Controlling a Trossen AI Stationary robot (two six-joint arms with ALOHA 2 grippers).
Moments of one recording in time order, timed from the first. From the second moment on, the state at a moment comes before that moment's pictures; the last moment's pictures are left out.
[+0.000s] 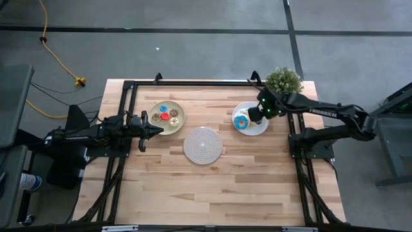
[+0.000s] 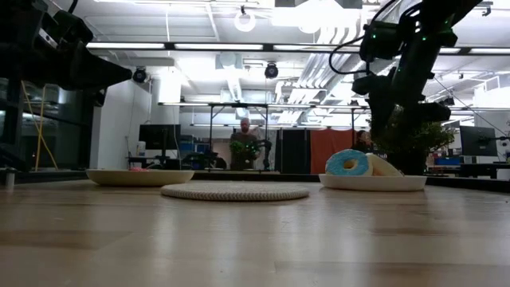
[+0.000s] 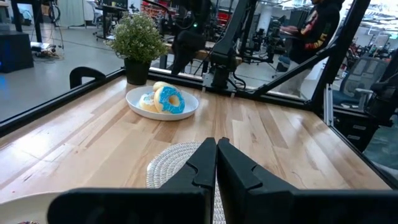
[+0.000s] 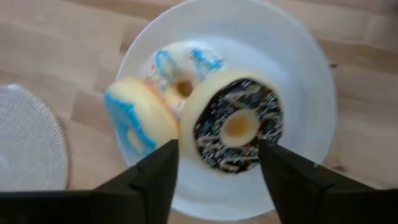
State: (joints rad) left arm 0.08 0.02 0.05 -0.05 -0.01 -0.16; right arm -0.53 1.17 0.74 -0.70 0.01 0.81
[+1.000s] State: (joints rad) left arm 0.08 0.02 0.05 -0.05 -0.01 -0.16; right arm -0.62 1.34 0.74 -0.56 -0.06 0.95
